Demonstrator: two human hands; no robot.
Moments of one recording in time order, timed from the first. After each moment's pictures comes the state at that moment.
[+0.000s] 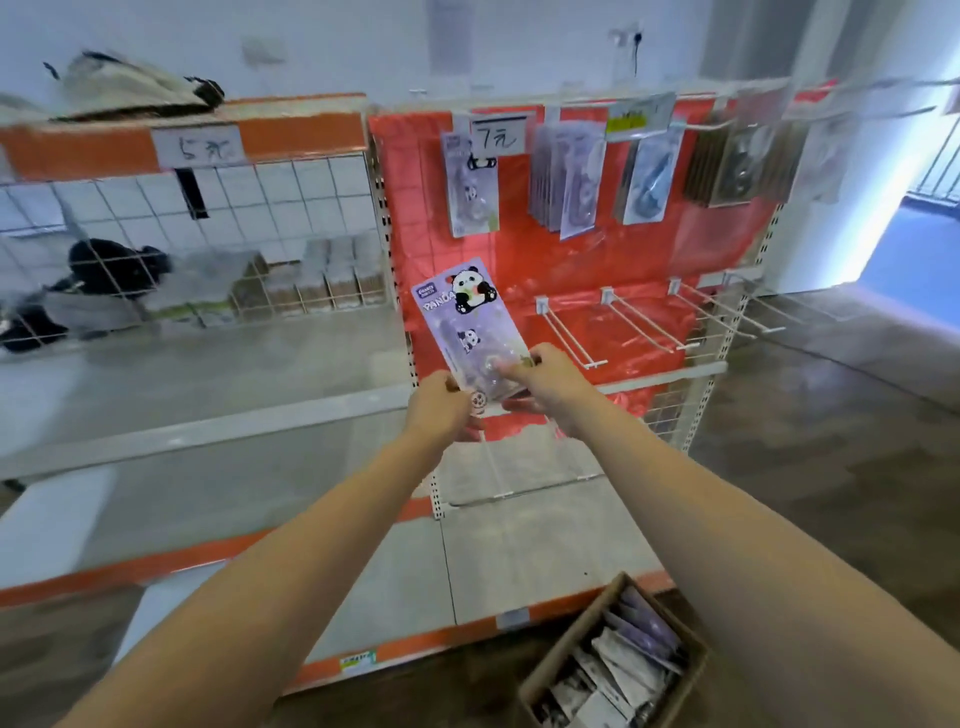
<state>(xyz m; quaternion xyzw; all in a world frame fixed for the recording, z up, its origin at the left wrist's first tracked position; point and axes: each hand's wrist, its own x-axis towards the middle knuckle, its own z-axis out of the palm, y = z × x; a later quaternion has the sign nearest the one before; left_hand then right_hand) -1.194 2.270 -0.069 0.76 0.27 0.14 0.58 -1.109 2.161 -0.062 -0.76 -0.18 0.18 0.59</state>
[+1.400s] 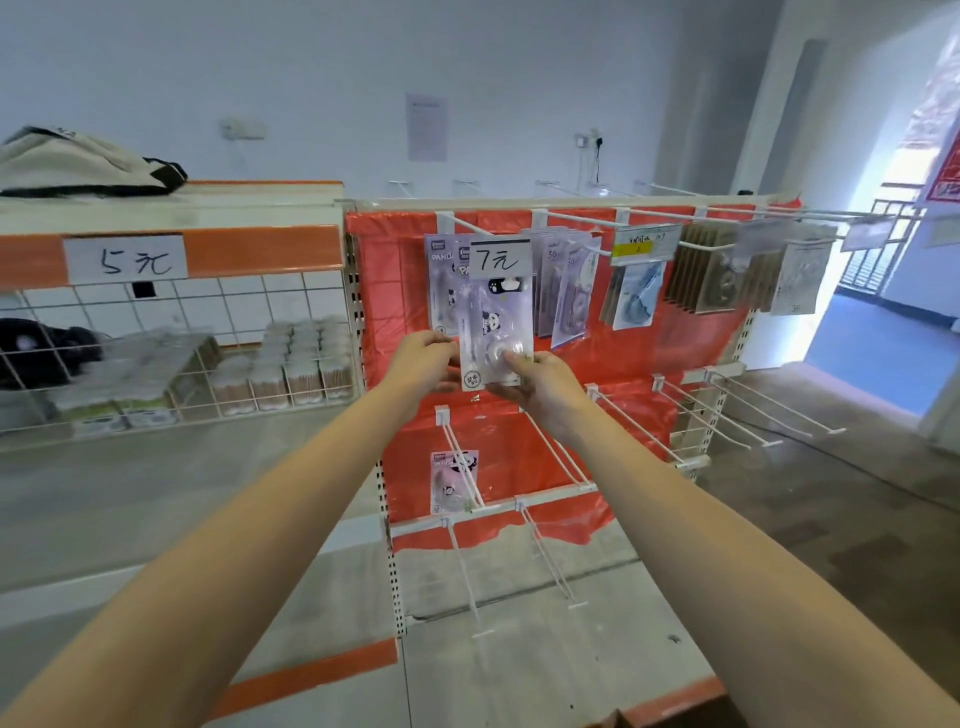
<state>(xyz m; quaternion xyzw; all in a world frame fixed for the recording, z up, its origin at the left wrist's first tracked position) -1.055 2.345 0.045 0.74 0.16 0.18 0.62 -0.976 2.219 0.008 -0.55 -0.16 0.21 0.79</state>
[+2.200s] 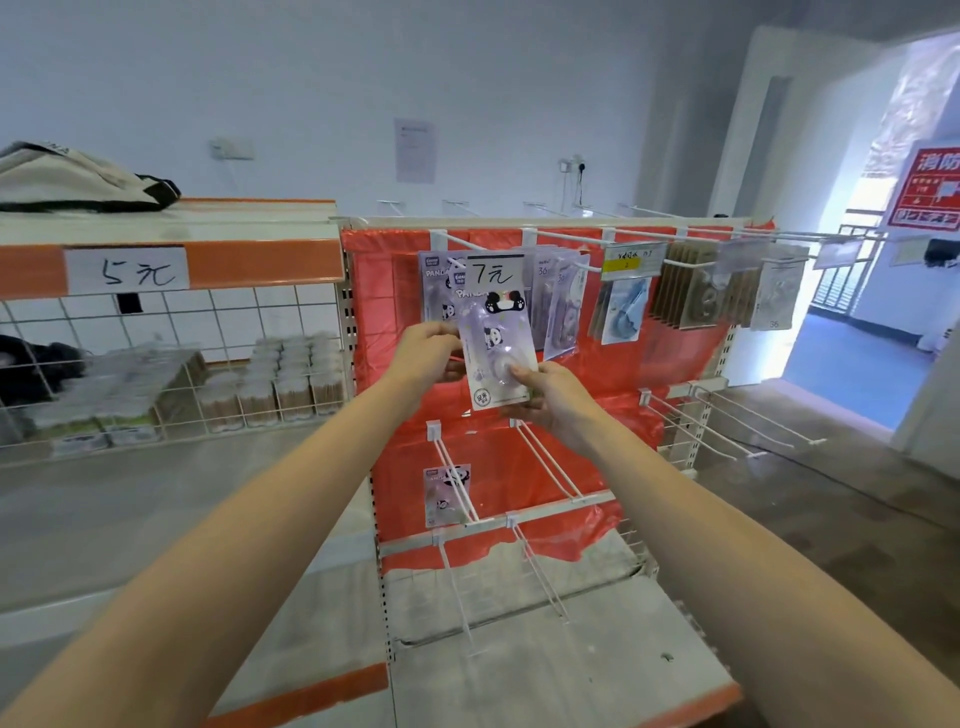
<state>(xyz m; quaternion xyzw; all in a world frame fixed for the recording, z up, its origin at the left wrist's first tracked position) -1.043 2.349 0.055 0.74 0.10 0.20 0.63 -0.983 2.203 0.017 -0.63 -0.16 0.18 0.73</state>
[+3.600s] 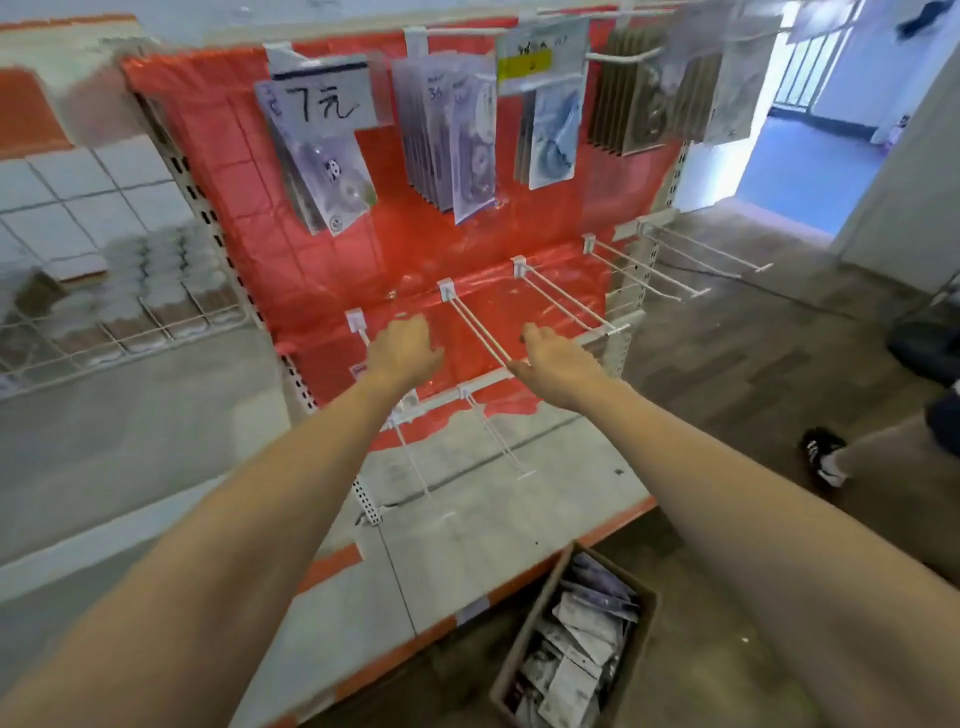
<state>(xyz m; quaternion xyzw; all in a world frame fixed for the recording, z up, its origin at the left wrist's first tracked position) -0.968 2.303 -0.081 0.98 0.13 0.02 0.15 -0.958 2.114 -0.078 -0.96 -0.20 0.08 0.15</state>
